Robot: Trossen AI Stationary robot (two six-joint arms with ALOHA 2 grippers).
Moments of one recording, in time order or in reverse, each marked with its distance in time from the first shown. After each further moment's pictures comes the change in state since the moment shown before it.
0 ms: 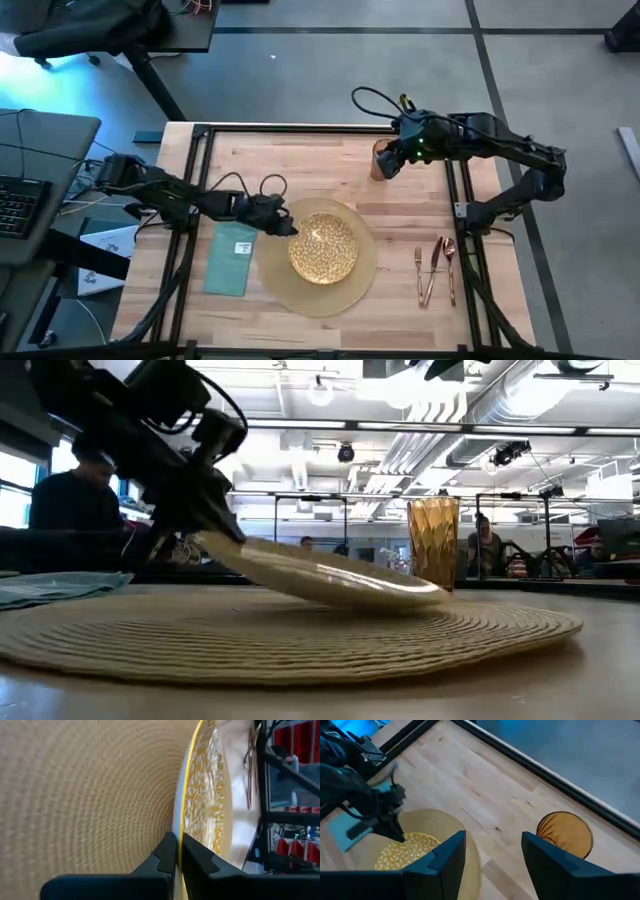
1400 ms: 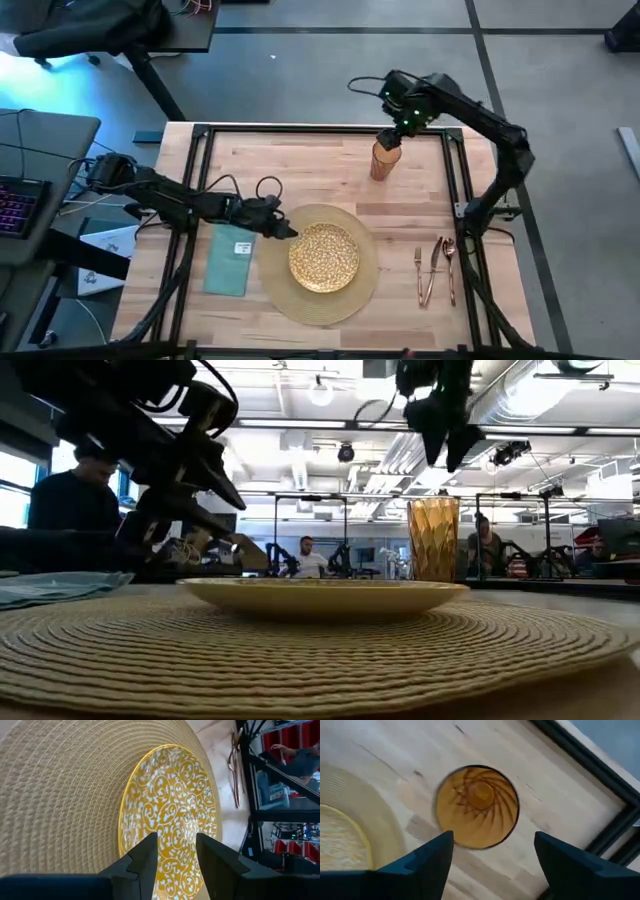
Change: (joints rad) left arm -0.046 -0.136 0.000 -0.075 -0.089 0.012; right arm -0.546 0.309 0.000 -0.247 -0.297 -0.391
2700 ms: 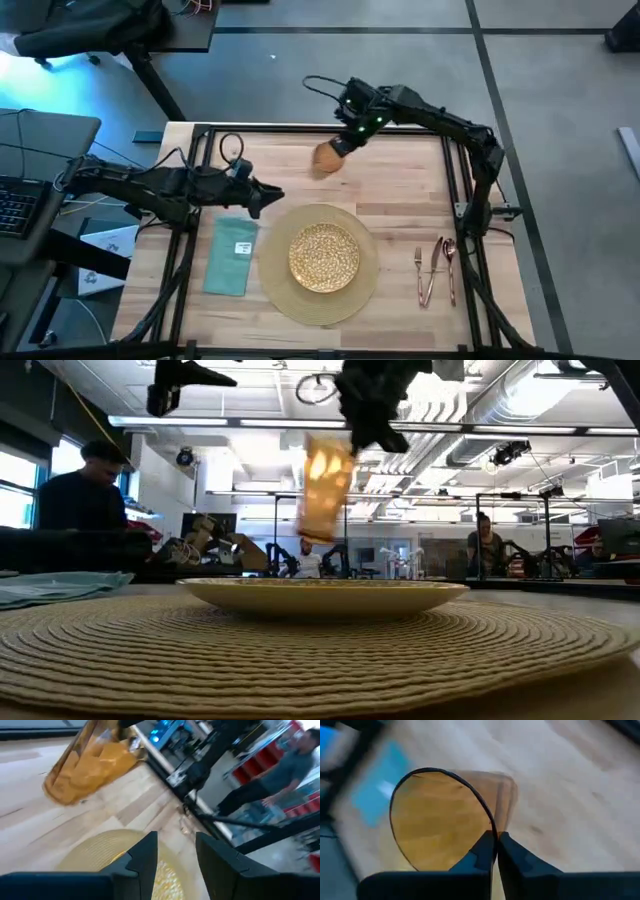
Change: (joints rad) left arm 0.003 -0.407 0.352 -0.541 -0.301 0.445; right arm 0.238 0.183 0.193 0.403 -0.324 0.213
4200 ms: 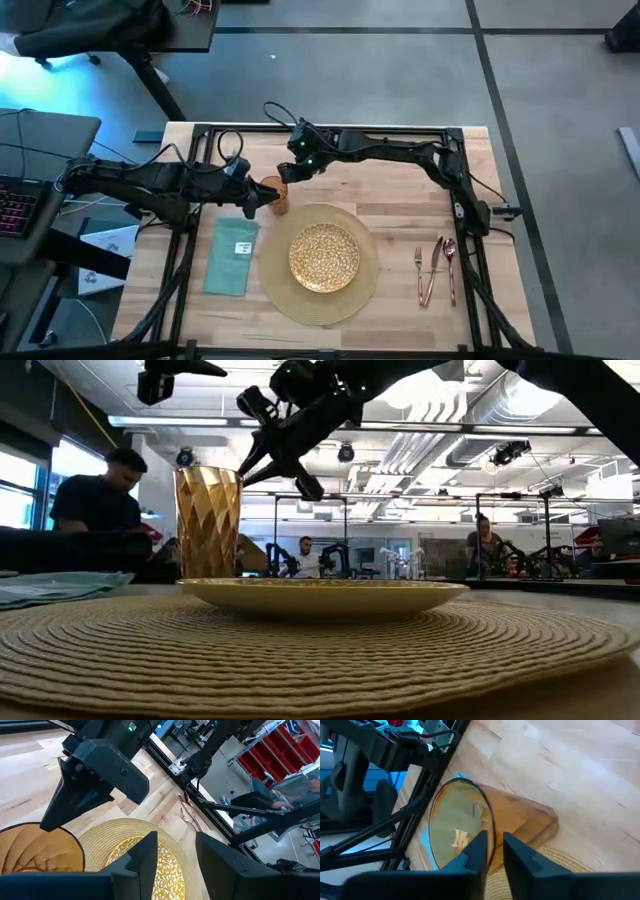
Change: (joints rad) left arm -0.002 -0.005 0.068 -0.107 0.041 -0.001; right arm 0.170 0.295 -0.001 0.534 -0.036 0.382
